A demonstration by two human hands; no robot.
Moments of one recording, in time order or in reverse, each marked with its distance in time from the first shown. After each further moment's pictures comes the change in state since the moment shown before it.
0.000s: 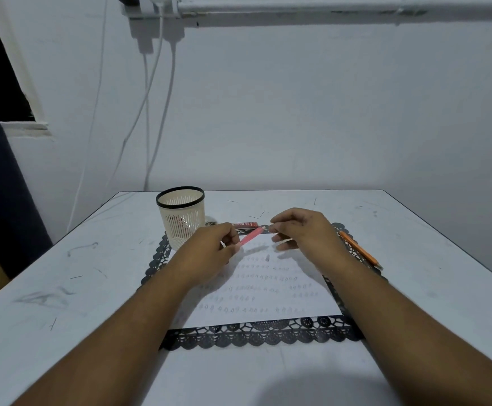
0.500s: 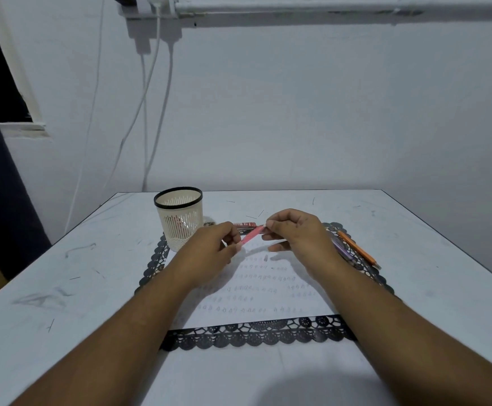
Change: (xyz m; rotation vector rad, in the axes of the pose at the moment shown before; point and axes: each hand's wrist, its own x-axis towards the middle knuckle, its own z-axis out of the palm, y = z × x) left_hand 0.001 0.000 0.003 -0.001 0.016 0.028; right_hand -0.004 0.002 0.013 0.136 0.025 0.016
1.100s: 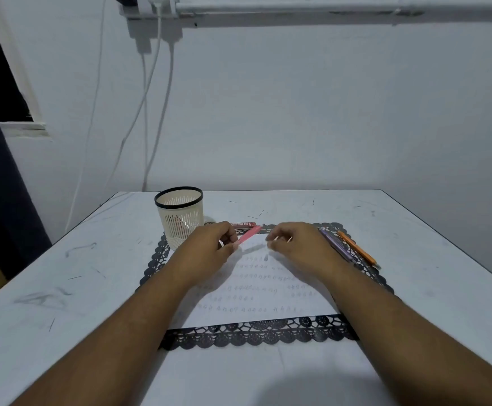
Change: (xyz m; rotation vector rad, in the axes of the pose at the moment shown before) left_hand 0.002 -0.002 -0.003 0.047 0.004 -0.004; right_hand 0.005 0.018 -0.013 -0.594 -0.055 -0.009
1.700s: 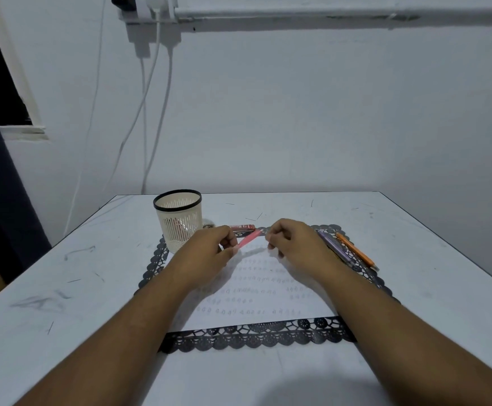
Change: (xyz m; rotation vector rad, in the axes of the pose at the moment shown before) left_hand -0.001 0.002 0.002 -0.020 -0.012 -0.010; right_hand 0.002 -0.004 0.002 0.096 0.020 -0.024
